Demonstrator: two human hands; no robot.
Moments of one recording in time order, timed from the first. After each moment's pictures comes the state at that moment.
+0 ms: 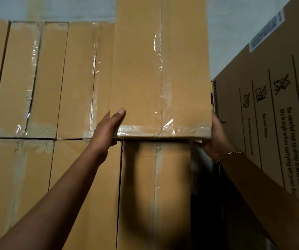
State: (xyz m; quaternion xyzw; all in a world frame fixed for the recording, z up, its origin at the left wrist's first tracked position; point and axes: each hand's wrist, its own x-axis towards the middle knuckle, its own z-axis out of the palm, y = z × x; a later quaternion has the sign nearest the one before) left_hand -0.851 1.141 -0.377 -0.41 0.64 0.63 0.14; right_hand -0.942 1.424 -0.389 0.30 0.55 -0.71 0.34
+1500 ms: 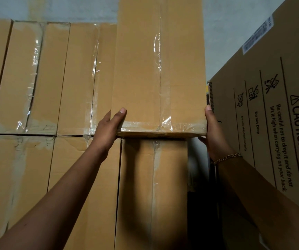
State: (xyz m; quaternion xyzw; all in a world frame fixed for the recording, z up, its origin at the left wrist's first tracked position) left_hand -0.840 1.145 -0.374 -0.41 0.67 0.60 0.12; right_hand -0.926 1.428 -0.384 0.25 0.68 -0.62 0.30
